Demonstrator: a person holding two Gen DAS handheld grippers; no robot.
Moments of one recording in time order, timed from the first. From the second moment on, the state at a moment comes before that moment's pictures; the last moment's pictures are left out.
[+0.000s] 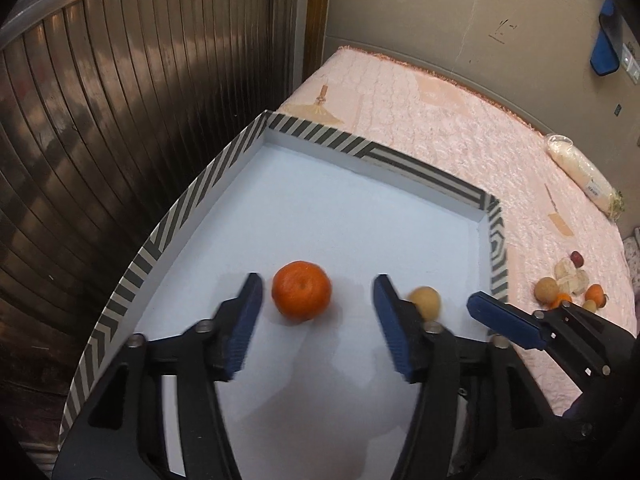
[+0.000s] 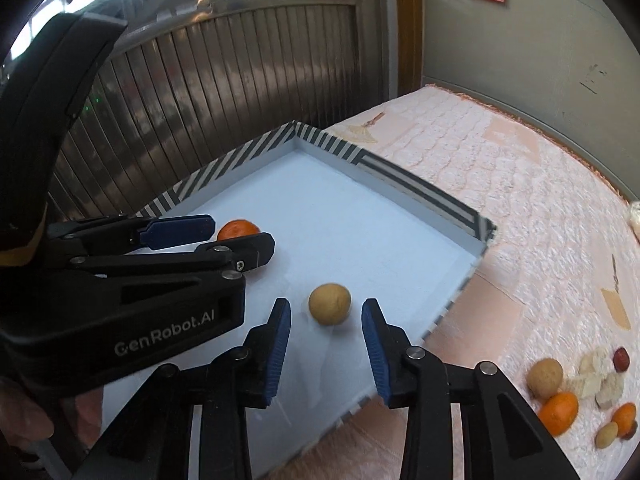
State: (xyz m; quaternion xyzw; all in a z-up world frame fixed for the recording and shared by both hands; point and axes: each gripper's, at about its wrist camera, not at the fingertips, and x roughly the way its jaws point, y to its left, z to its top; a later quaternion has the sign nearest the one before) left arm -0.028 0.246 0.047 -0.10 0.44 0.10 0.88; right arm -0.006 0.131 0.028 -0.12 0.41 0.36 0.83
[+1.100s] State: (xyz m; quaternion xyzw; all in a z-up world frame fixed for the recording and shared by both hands) left arm -0.050 0.064 0.061 -0.02 0.43 -0.05 0.90; right arm -0.059 -0.108 0.051 -0.01 0.39 0.14 0.91
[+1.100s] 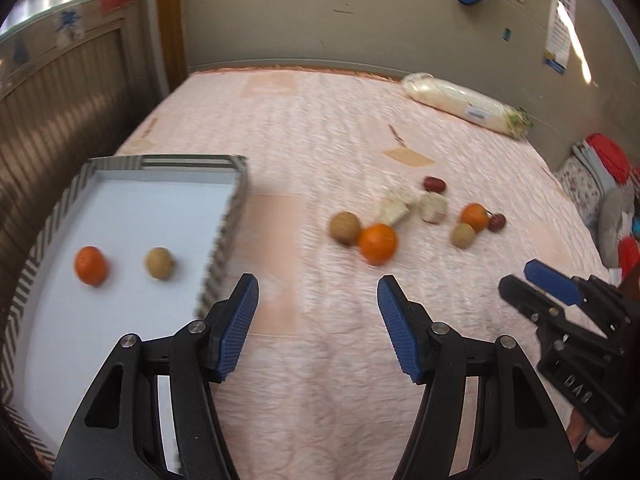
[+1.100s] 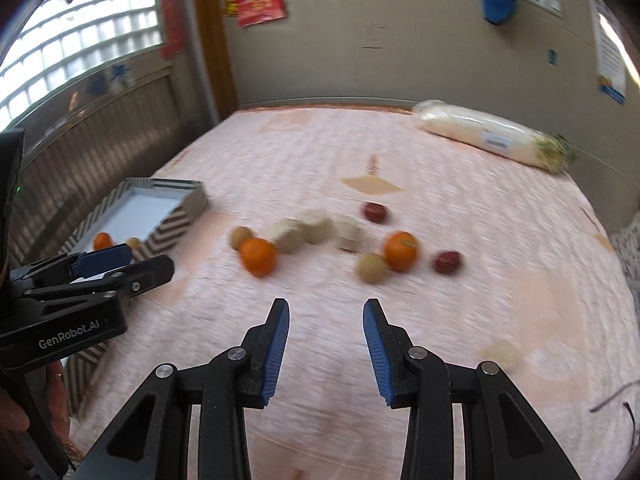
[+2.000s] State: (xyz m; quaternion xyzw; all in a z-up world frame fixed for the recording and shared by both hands) left arm 0.013 0.023 0.018 -0.02 0.46 -0.05 0.89; right arm -0.072 -0.235 0.041 0.04 0.40 0.05 0.91
